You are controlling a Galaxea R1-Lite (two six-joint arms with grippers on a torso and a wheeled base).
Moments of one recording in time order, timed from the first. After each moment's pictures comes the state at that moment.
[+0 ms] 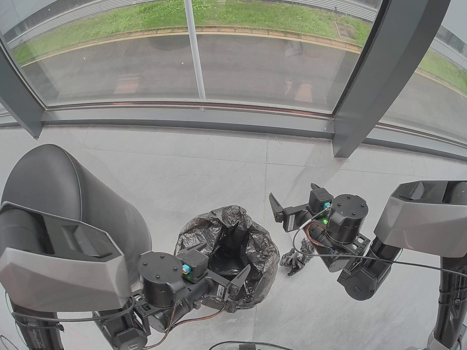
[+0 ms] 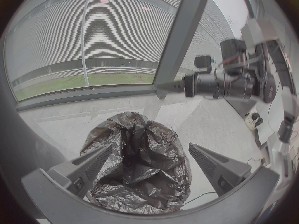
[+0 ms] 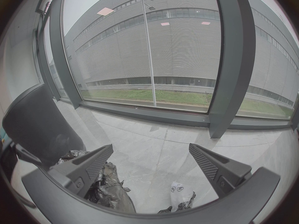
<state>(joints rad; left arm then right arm) -0.75 2.19 -0.37 -1.55 0.17 0.02 0.60 2.27 -0.72 -1.55 -0.35 -0.03</state>
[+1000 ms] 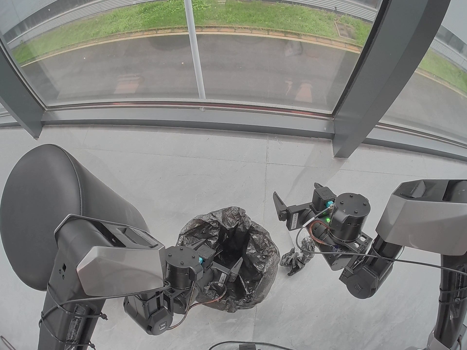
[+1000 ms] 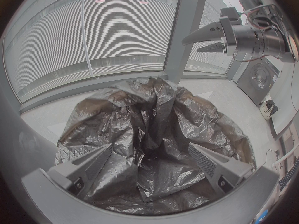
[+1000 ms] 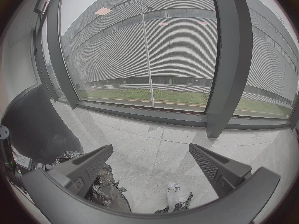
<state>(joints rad) -0.63 2.50 -0.64 -1.55 0.16 0.12 0.58 2.27 -0.72 -1.55 -0.35 -0.03</state>
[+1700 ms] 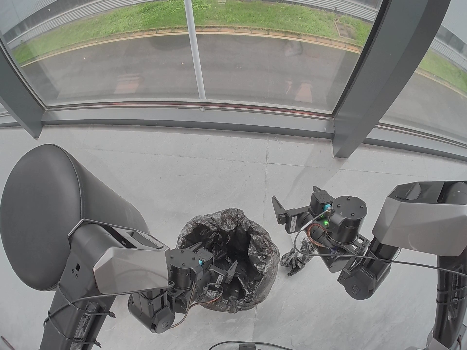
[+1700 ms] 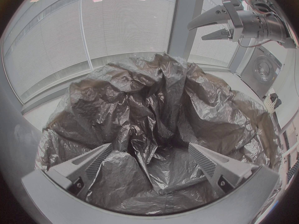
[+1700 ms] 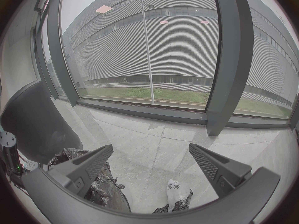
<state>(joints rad) -0.59 2.59 -0.69 -1.55 0.17 0.15 0.58 2.29 -0.72 -1.55 -0.35 -0.03</state>
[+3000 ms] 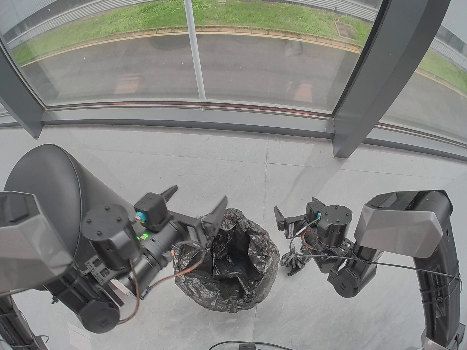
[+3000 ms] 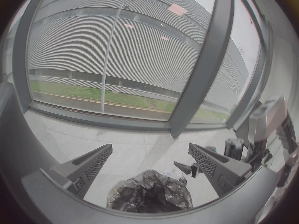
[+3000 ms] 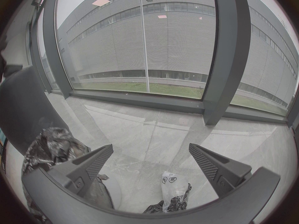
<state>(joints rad) -0.66 1.96 -0.45 -1.55 0.19 -0.06 0.53 2.45 -0.82 -1.55 -0.35 -0.02</state>
